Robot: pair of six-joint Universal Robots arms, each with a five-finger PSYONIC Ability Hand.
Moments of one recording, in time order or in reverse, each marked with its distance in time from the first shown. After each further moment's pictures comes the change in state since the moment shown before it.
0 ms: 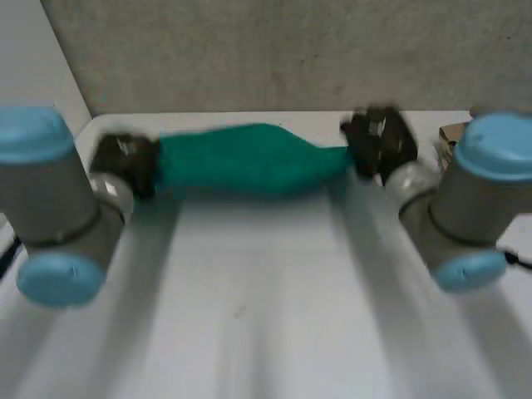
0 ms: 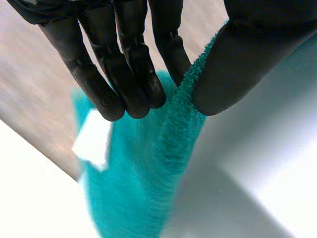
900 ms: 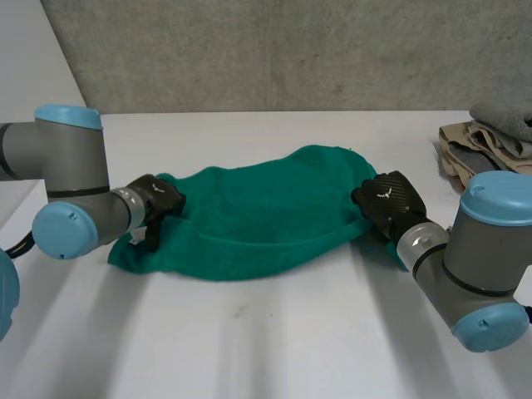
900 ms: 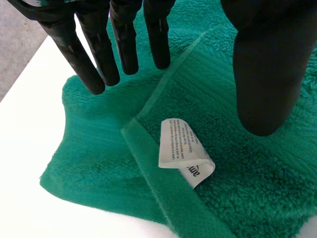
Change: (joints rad) left arm 0.115 -0.440 0.514 -0.503 0.269 0.336; right arm -0.056 -0.023 0.243 0.001 -0.028 -0.122; left_hand -0.733 -0.772 -0.761 -0.780 -0.741; right_hand 0.000 0.000 0.000 0.000 0.000
